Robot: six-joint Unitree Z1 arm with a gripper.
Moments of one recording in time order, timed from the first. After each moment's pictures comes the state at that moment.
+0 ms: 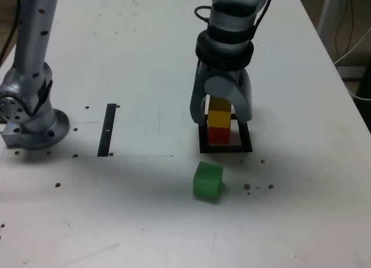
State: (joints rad) arm -0.08 2.02 -1.52 1.22 0.04 0.06
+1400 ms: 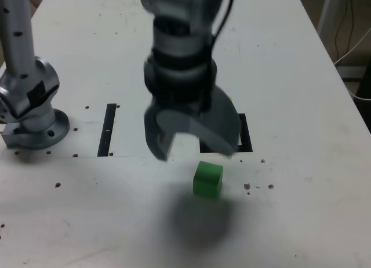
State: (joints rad) arm -0.51 1.88 -1.48 1.24 0.03 -0.25
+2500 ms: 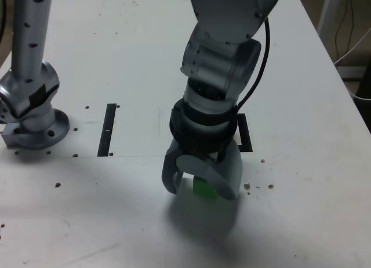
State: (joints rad) arm -0.48 2.06 -1.46 1.15 -0.01 -0.20
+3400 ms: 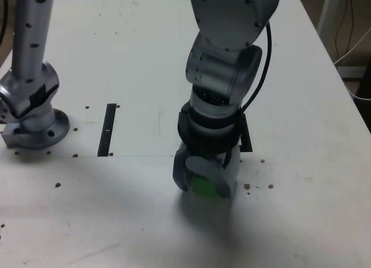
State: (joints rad) arm -0.47 2.06 -1.42 1.07 0.06 -0.18
